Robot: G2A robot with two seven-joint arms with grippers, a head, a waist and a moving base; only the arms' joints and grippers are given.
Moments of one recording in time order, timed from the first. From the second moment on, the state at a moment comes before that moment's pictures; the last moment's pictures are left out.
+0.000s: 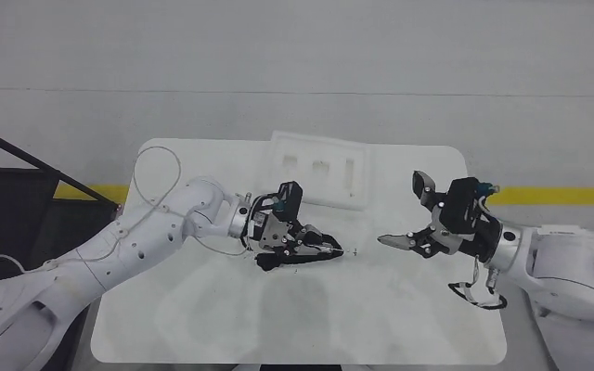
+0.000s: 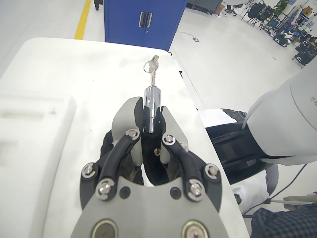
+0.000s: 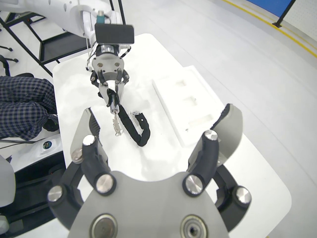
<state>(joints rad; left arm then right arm) 0.34 -0.88 -0.17 -1.40 0.62 -1.01 0.01 -1.31 -0.85 1.58 -2.13 -0.50 -0.64 0.71</state>
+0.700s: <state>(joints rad) 0.41 -1.05 -0.17 -1.18 0.88 -1.01 0.10 -1.28 -0.84 1.58 -2.08 -0.37 -0.58 0.79</state>
